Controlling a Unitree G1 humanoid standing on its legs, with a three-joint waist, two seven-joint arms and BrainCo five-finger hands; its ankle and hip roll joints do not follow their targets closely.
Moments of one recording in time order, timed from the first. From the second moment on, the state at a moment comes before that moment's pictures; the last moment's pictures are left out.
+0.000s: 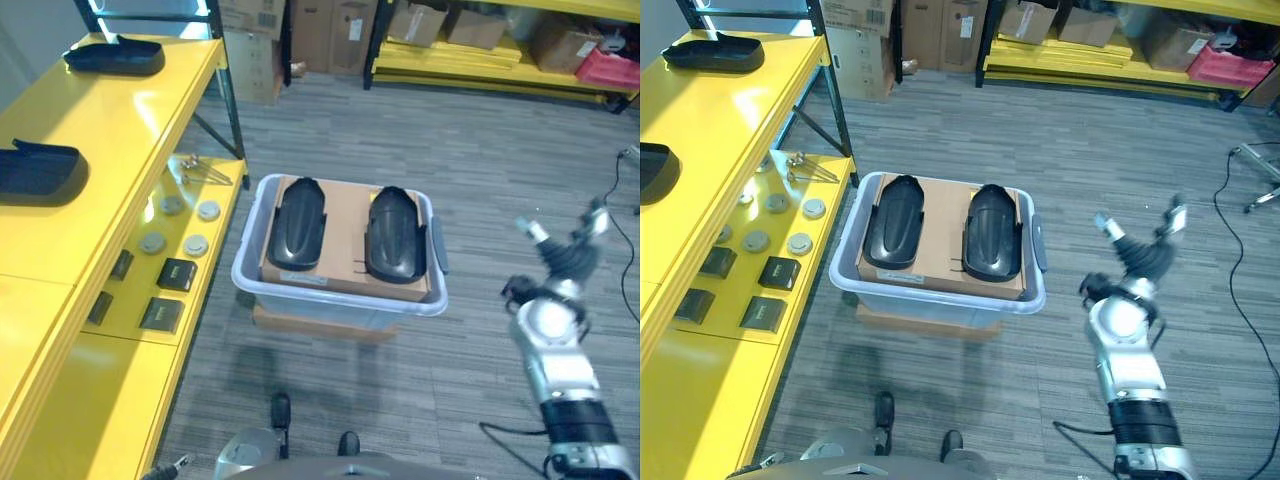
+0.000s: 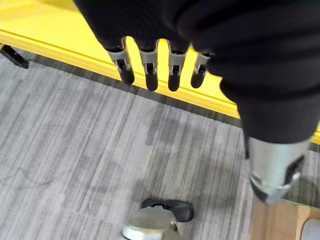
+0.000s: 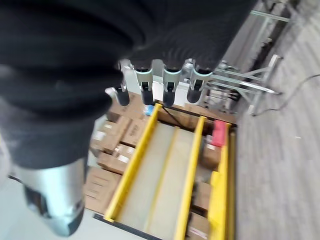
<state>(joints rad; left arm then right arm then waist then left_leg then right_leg) 0.15 0.26 -0.02 1.16 -0.24 0.04 0.15 -0.12 -0.61 -0.18 -0.02 0.27 -0.06 -0.70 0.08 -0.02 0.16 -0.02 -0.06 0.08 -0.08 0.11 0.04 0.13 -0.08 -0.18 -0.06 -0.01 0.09</state>
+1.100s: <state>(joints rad) -0.04 0.36 -0.26 1.17 -0.30 -0.03 0.05 -0.72 -0.86 0.05 0.91 0.37 -0.13 -0.78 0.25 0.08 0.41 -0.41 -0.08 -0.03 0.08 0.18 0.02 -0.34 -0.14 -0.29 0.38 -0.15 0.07</state>
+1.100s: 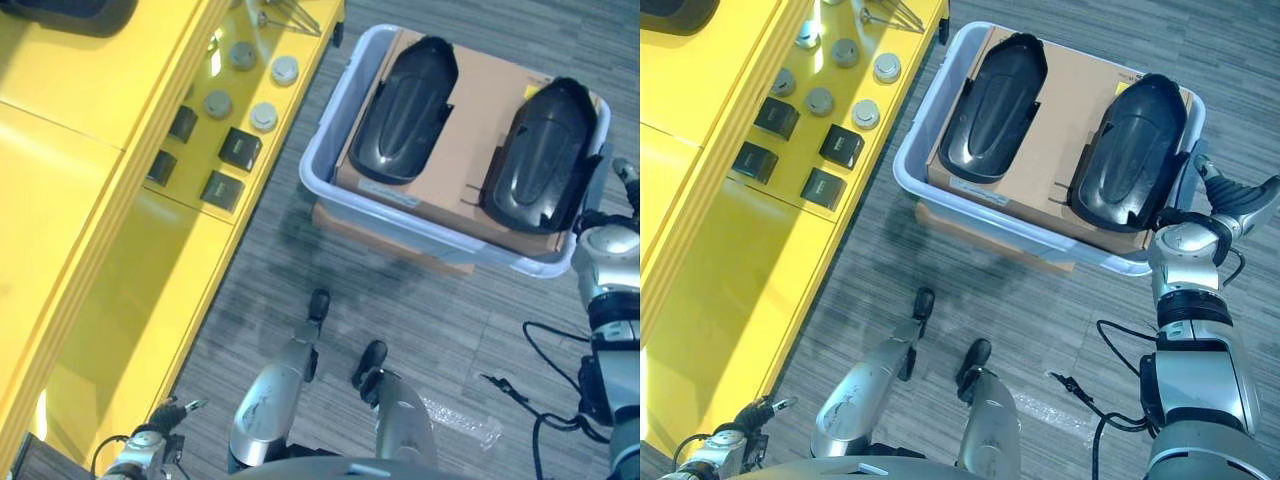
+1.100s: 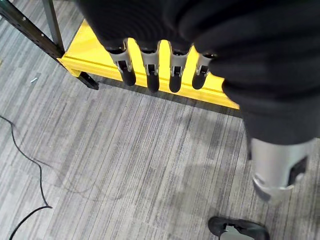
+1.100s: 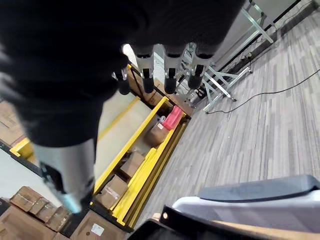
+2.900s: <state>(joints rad) -0.04 0.37 -0.30 1.15 -0.39 -0.06 0.01 -0.78 -0.78 0.17 1.20 0.46 -0.01 -0.62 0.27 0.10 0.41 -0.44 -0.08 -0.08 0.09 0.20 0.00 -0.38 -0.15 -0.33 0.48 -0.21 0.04</state>
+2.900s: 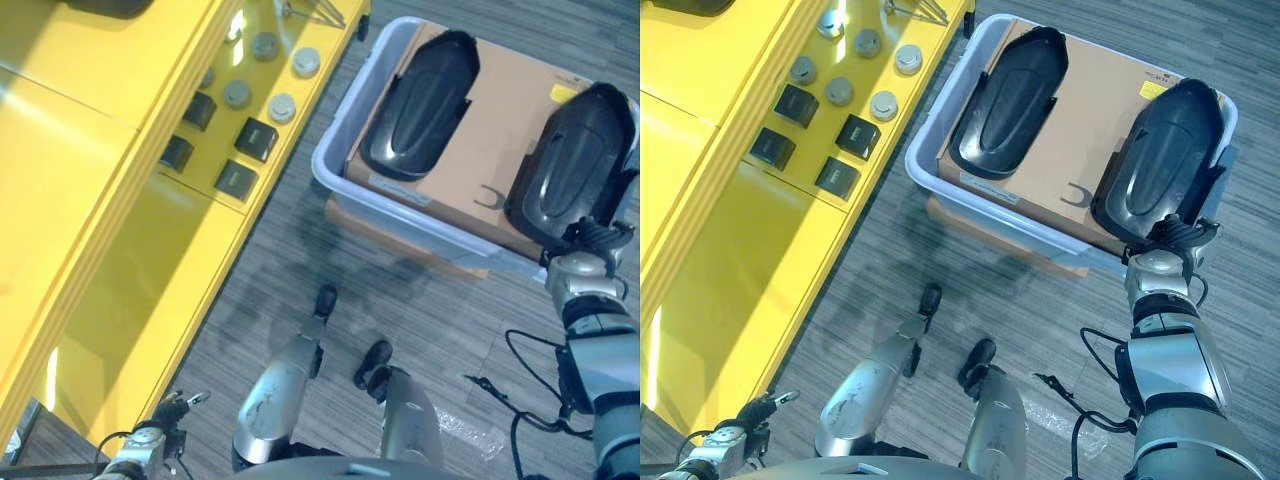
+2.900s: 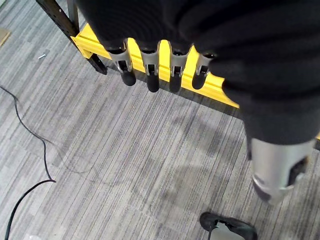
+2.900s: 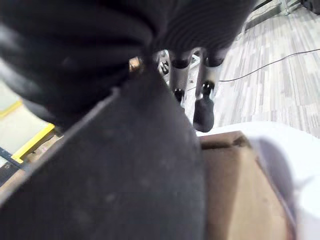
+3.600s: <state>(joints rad) -0.01 0.37 -0.13 0.93 -0.51 -0.14 0.08 -0.37 -0.67 -0.10 0.80 0.57 -0.04 -0.79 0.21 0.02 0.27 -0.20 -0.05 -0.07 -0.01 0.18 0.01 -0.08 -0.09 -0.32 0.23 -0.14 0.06</state>
